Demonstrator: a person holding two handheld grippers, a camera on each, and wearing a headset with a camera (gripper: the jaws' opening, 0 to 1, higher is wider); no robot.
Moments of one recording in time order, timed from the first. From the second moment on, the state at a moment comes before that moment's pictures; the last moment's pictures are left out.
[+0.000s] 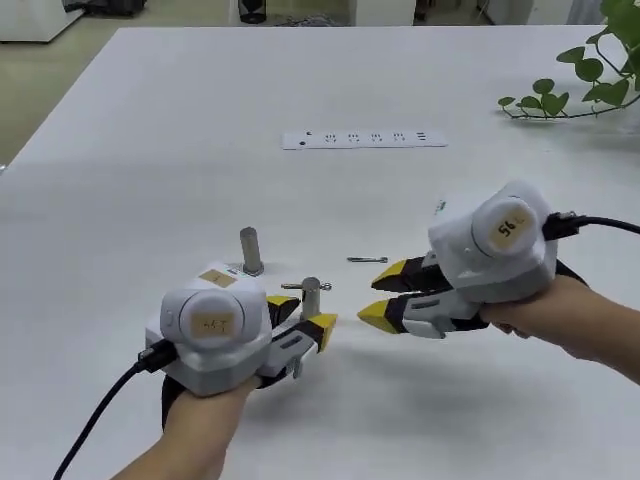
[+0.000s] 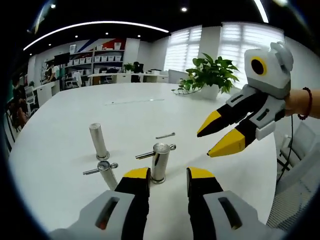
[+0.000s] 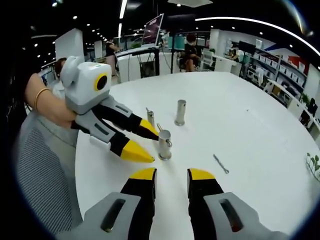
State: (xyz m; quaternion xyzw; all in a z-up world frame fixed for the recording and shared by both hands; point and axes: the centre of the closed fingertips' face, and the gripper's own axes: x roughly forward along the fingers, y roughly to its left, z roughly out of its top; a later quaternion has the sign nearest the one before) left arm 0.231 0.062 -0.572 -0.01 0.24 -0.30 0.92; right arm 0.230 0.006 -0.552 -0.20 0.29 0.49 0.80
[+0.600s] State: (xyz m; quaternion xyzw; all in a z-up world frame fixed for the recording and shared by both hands) left arm 0.199 0.094 -0.565 -0.04 0.28 -0.28 0.92; right arm 0.253 0.031 -0.529 -0.08 0.28 0.47 0.83
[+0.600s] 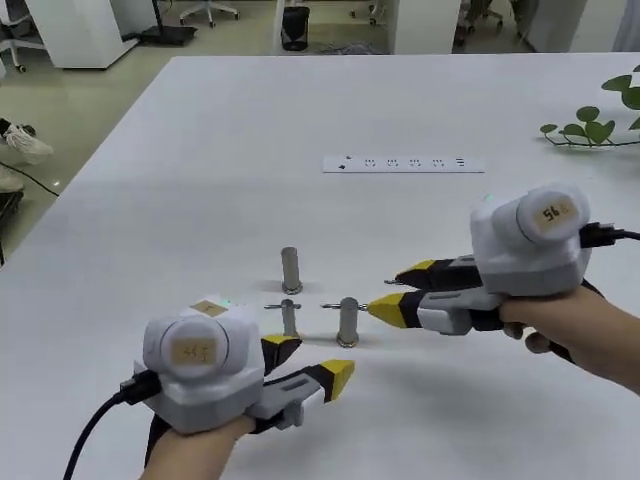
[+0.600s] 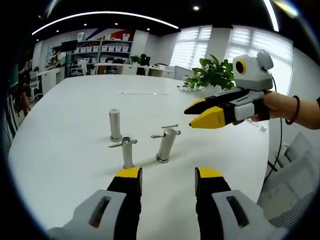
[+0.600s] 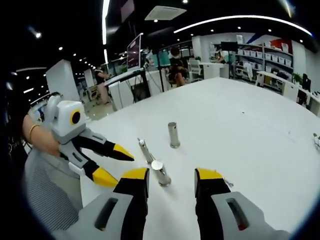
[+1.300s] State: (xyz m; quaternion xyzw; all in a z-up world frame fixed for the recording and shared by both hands) left arm 0.204 0.127 -0.550 -0.03 0.24 -0.26 0.94; right arm 0.297 0.087 -0.508 -0.06 0.24 0.48 0.84
